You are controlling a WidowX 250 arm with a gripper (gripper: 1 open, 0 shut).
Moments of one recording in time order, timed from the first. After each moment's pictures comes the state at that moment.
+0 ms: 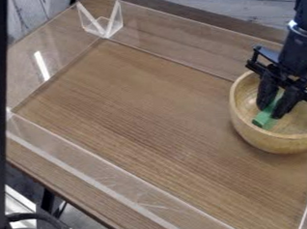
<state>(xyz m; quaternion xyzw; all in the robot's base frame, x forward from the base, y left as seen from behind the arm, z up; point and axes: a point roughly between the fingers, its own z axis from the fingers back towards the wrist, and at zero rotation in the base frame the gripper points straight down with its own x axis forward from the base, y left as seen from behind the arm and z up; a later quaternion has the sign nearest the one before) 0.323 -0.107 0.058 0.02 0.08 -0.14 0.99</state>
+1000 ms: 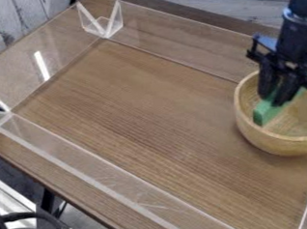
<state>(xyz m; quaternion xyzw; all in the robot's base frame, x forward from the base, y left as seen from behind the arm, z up) 0.334 -0.087 0.087 -0.01 0.03 -0.15 0.99</state>
